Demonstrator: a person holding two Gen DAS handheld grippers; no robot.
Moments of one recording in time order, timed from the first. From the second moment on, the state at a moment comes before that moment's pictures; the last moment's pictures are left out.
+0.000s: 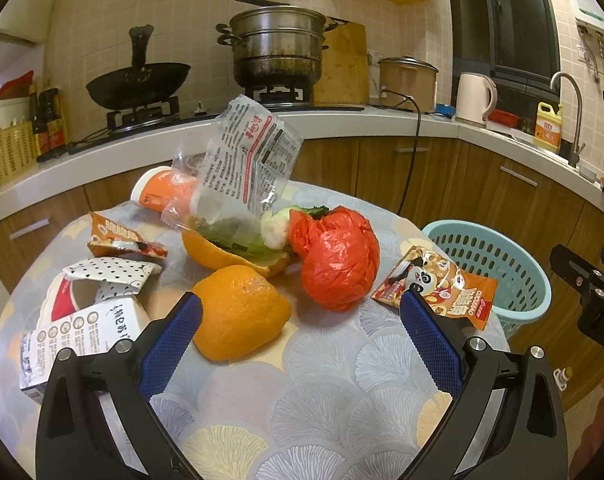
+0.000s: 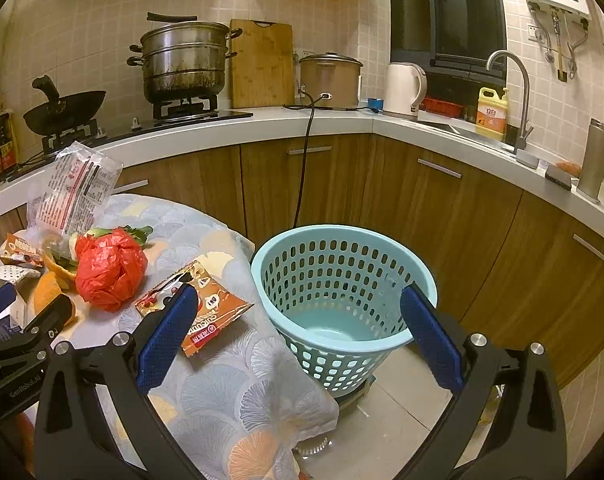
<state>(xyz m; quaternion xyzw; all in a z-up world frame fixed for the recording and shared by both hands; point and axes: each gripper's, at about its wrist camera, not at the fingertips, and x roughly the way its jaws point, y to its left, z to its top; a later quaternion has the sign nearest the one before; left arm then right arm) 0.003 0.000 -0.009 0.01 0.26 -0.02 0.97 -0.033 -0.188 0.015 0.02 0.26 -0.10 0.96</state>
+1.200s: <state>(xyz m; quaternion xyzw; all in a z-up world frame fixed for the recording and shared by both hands) 0.002 0.006 -0.006 0.00 0.26 0.00 0.97 -0.036 -0.188 0.021 0.02 0.25 -0.09 0.96</state>
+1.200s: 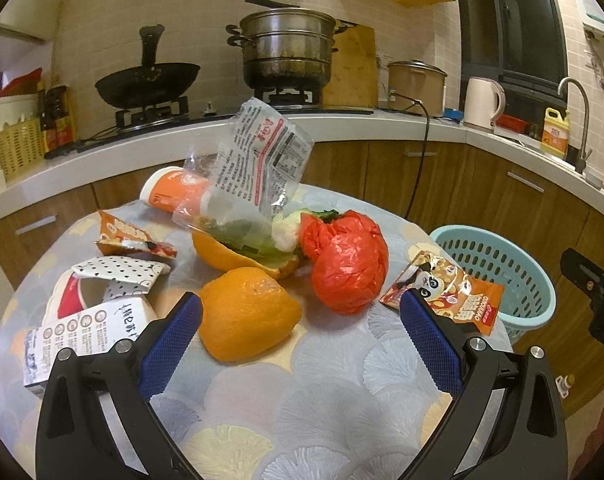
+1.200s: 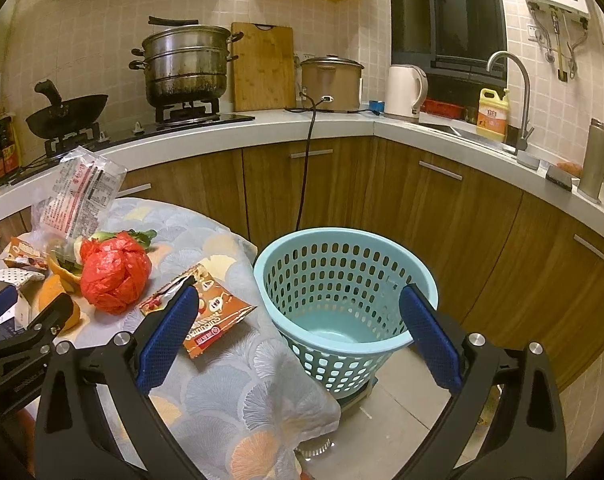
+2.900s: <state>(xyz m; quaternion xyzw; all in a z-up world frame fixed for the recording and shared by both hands) -0.071 0.167 -0.003 -0.09 0.35 -0.04 0.93 -0.034 -0.154 0.014 0.00 0.27 -0.01 0.96</state>
